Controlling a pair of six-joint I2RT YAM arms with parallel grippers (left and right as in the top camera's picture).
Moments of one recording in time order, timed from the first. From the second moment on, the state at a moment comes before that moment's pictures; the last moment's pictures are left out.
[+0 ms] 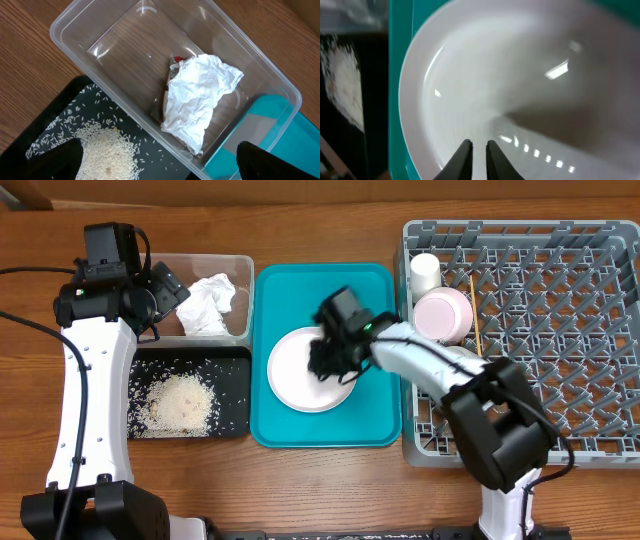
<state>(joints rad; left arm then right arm) 0.13 1.60 1.52 -0.98 -0.15 -0.60 0.58 2.04 1.38 -0.51 -0.44 0.47</state>
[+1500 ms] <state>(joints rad) 0.13 1.60 1.52 -0.98 -0.15 -0.60 0.56 2.02 1.38 -0.54 0.05 0.13</state>
